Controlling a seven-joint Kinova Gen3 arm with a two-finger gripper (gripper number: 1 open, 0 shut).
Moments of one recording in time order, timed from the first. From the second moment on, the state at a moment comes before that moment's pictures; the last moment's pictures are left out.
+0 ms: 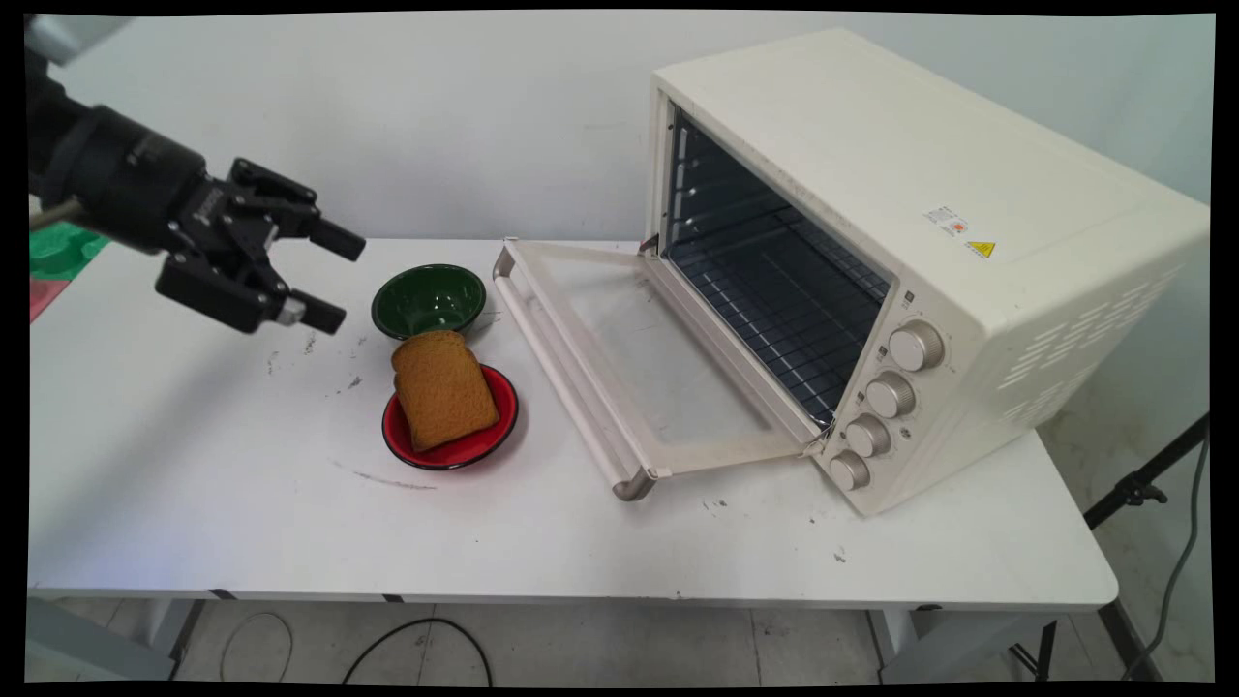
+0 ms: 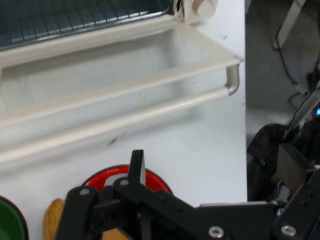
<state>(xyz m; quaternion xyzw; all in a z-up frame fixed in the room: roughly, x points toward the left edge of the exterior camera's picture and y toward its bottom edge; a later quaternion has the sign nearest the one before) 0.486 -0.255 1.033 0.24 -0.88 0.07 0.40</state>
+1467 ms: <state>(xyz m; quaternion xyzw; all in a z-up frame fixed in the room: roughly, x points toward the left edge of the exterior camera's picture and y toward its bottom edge) 0.401 -0.293 0.891 0.31 -0.89 0.11 0.32</state>
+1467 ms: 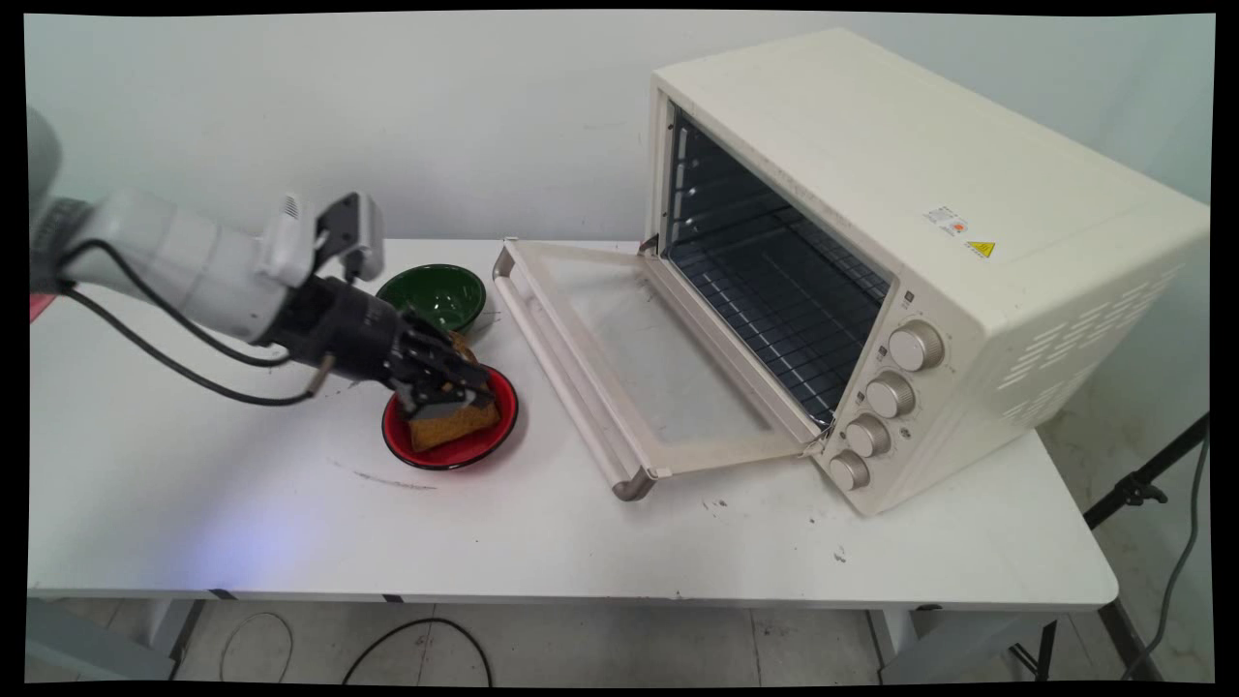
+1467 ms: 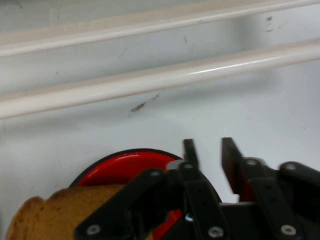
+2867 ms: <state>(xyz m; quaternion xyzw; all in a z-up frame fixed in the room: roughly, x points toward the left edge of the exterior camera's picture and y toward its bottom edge) 0.336 -0.348 0.815 0.37 -0.86 0.13 0.32</state>
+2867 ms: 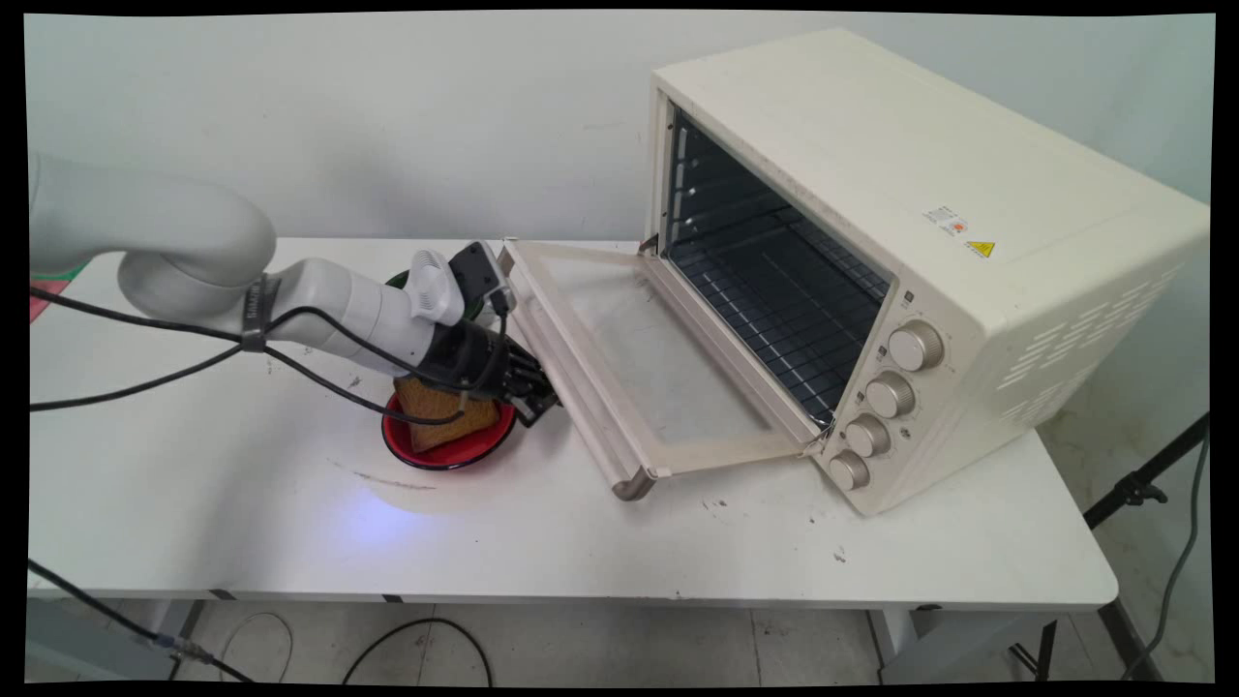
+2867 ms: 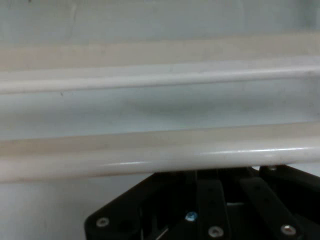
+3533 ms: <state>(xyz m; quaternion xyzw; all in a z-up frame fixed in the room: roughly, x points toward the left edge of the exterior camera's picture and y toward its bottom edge) 0.321 -0.357 0.833 0.40 -0.84 0.14 0.35</state>
